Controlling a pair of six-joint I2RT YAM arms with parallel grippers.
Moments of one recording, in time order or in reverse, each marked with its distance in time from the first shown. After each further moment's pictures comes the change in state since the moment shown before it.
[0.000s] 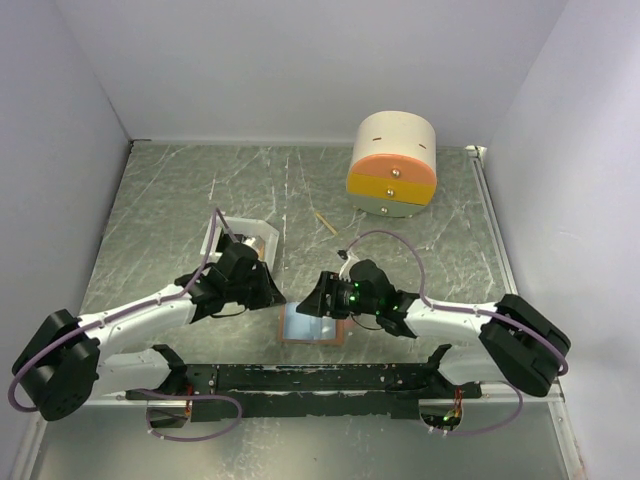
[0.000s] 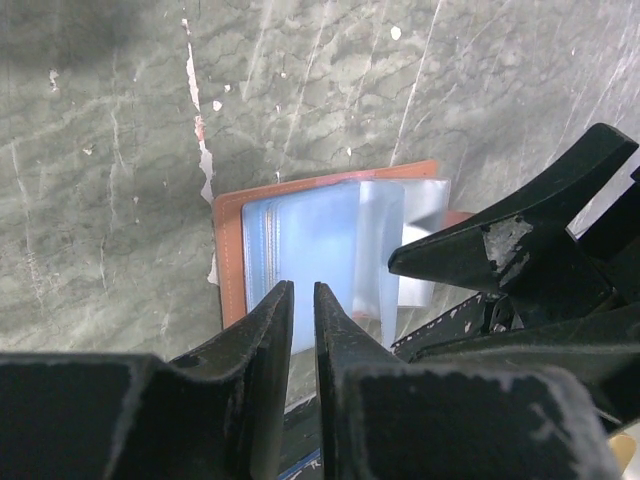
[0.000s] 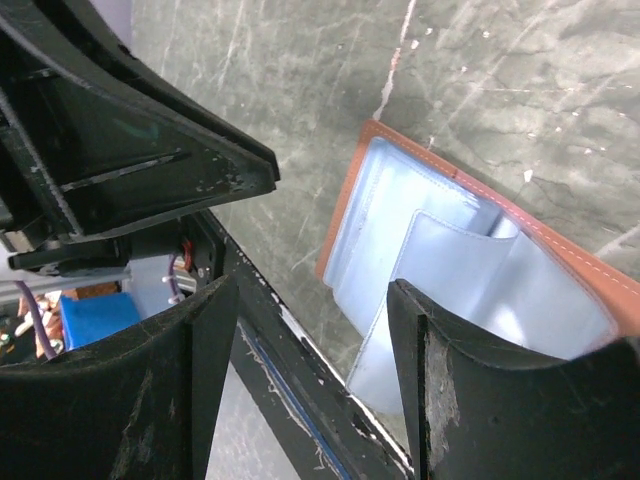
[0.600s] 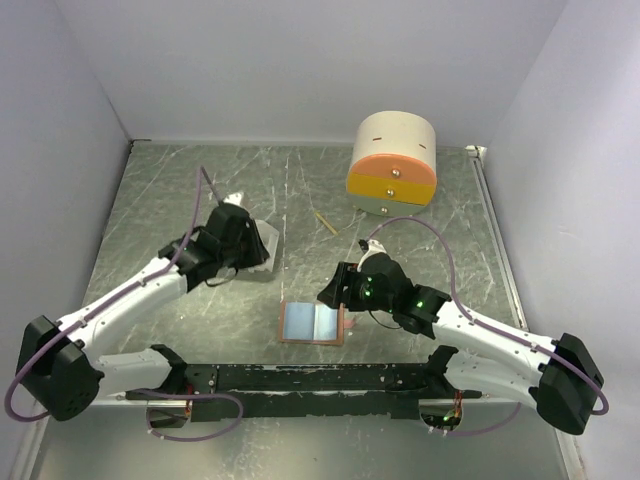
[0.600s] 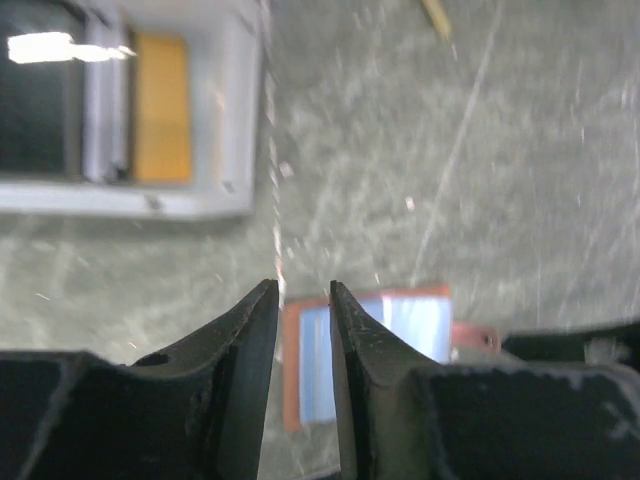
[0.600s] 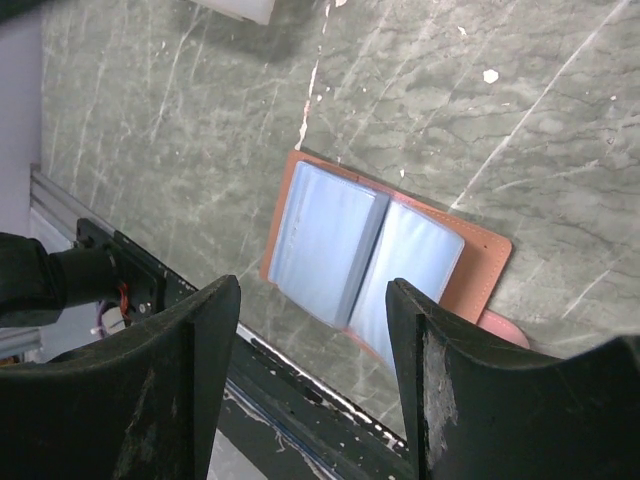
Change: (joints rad) left arm 0.074 0.000 0.286 -0.256 -0.220 0.177; right arm 0.002 -0.311 0.148 -0.568 0.275 -0.117
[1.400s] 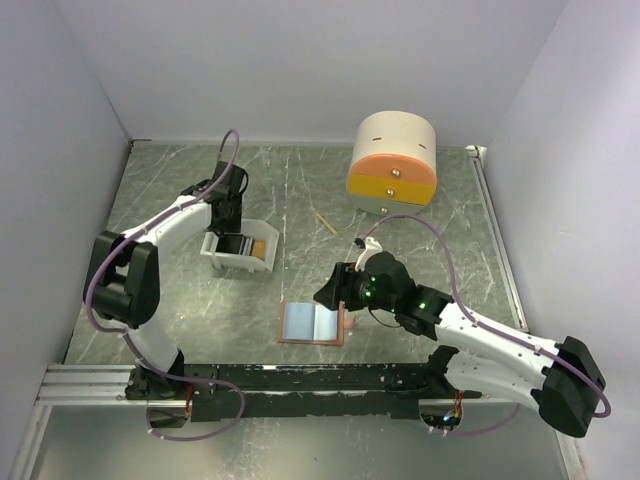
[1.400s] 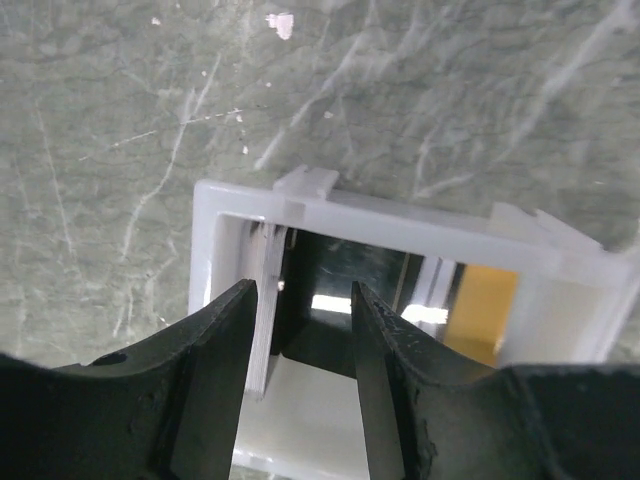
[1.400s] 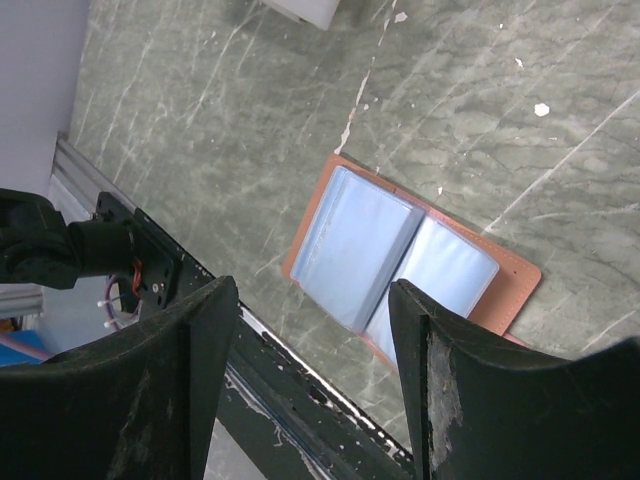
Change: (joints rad) left arm 0.325 0.538 0.385 -0.124 -0.222 0.474; right arm 0.000 -0.020 0.000 0.052 -0.064 -0.090
